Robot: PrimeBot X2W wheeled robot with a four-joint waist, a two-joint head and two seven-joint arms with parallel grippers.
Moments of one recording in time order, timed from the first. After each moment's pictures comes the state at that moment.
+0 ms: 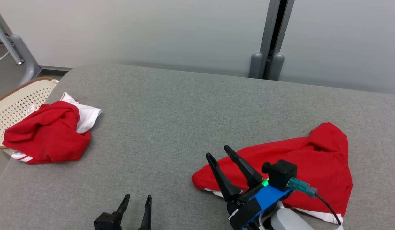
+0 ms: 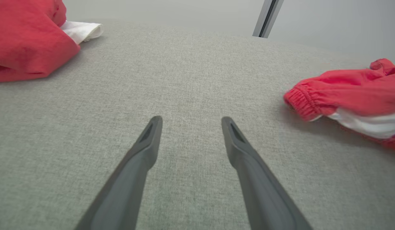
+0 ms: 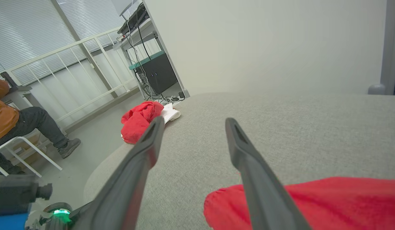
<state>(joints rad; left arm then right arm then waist) -0.01 0.05 -0.20 0.54 -0.20 -0.11 -0.26 -0.30 -0.05 0.56 0.41 0.55 0.13 -0.26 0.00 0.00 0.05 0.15</state>
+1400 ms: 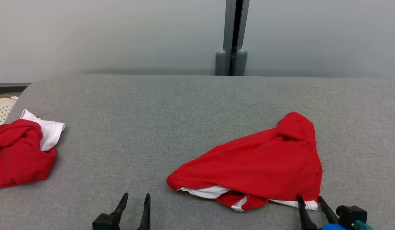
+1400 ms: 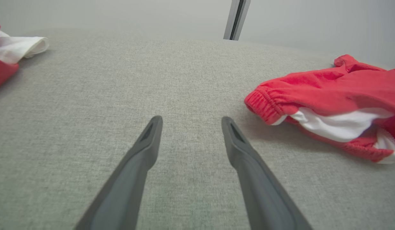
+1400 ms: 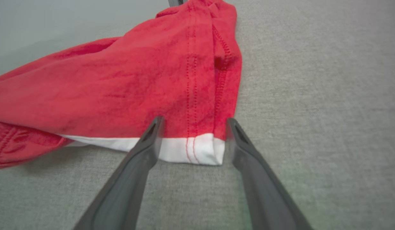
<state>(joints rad) 0.01 0.05 -0.19 0.49 -0.20 -0.10 -0.26 -0.07 -0.05 -0.02 0.64 0.21 0.13 -0.26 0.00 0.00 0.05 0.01</state>
